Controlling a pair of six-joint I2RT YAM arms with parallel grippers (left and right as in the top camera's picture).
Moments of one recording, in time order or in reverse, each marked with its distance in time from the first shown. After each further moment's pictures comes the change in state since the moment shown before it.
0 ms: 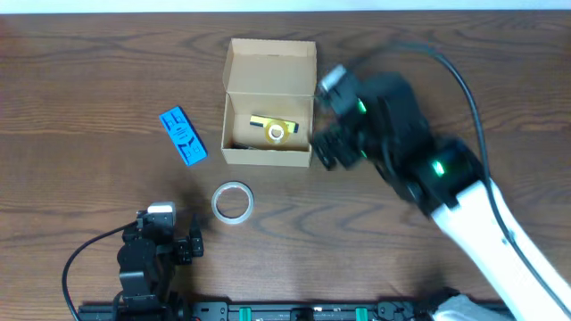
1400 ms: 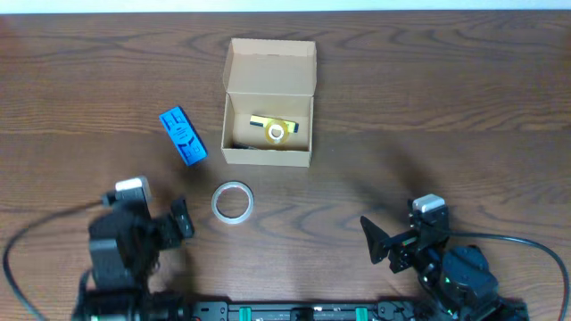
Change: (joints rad) left arm 0.000 0.475 0.474 -0.142 0.005 -0.242; right arm 0.000 -1.114 -0.851 0.076 0.070 0.394
